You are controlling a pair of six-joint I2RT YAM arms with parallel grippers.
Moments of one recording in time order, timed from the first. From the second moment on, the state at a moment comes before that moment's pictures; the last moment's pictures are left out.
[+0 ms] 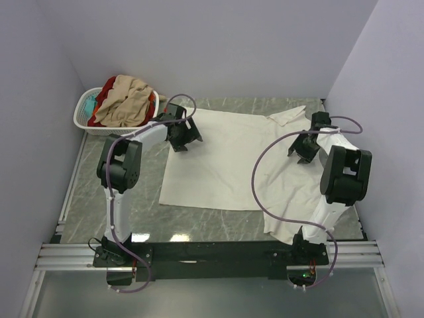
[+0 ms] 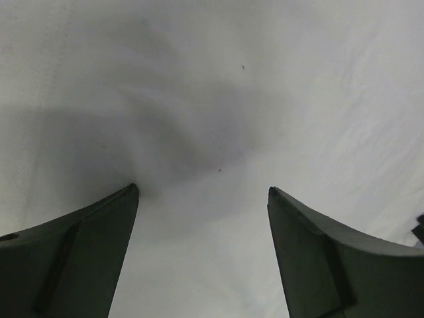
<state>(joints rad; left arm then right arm) -0.36 2.09 1.53 -0.37 0.15 -0.81 -0.21 1.83 1.26 -0.62 -0.09 0.48</state>
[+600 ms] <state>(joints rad) -0.27 2.32 1.87 -0.43 0.22 -0.79 -0.21 2.13 1.62 -0.73 -0.10 0.51</state>
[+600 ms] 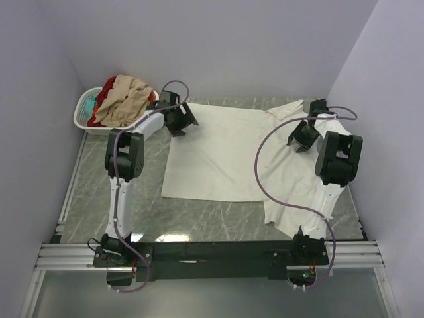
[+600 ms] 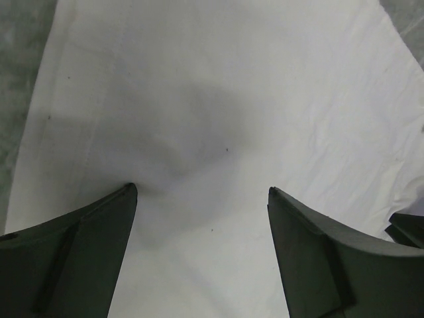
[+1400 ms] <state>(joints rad) -0.19 2.48 2.08 -0.31 0.32 -0.77 -0.16 2.39 2.06 -0.87 -0.13 0.54</state>
